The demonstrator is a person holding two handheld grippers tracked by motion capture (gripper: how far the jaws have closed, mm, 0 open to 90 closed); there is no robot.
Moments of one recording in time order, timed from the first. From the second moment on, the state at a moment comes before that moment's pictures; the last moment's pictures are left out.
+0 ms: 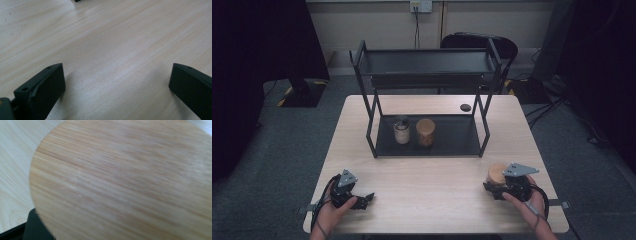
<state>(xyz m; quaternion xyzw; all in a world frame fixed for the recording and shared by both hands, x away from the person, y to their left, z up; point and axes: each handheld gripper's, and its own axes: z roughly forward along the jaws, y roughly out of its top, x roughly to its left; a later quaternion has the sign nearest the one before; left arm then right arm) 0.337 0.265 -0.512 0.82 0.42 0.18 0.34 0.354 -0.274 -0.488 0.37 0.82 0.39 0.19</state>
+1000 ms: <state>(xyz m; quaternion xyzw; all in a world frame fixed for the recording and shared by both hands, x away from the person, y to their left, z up) 0.335 0.265 -0.512 0.82 0.42 0.18 0.34 0.370 -0.246 -0.480 0.34 0.84 0.39 0.18</state>
